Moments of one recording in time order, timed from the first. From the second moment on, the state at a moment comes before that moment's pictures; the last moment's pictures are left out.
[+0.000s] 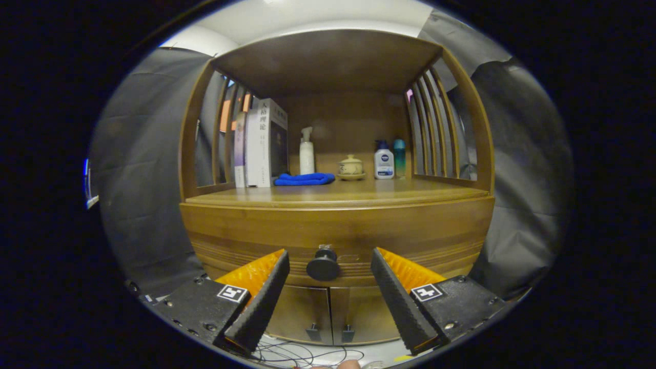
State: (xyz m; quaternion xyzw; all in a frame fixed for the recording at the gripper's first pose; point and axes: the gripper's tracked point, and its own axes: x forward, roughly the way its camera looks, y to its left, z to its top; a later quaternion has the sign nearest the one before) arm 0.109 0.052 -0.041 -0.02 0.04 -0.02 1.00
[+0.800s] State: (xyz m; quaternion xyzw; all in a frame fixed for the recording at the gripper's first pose) arm 0.134 0.060 -0.065 -0.08 0.07 -0.04 0.99
